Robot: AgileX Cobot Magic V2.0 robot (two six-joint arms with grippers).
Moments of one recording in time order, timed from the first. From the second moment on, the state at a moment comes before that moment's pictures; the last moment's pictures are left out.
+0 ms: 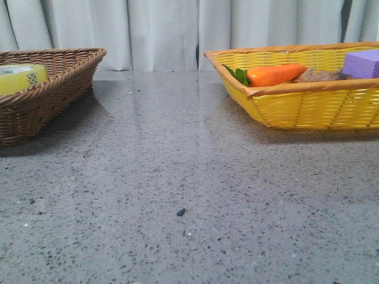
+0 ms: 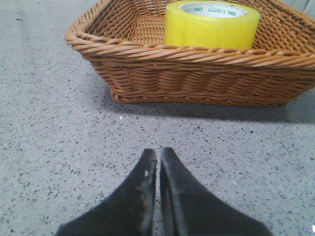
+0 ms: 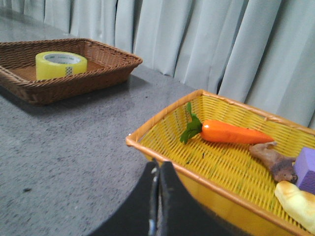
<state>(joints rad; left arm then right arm) -0.02 -0.01 0.00 -0.01 0.33 -0.08 0.62 0.13 -0.35 -0.37 0.37 0.12</state>
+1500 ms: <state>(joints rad) -0.02 -0.01 0.00 -0.01 0.33 -0.08 -0.09 -0.01 0.01 -0.08 0.33 0.11</state>
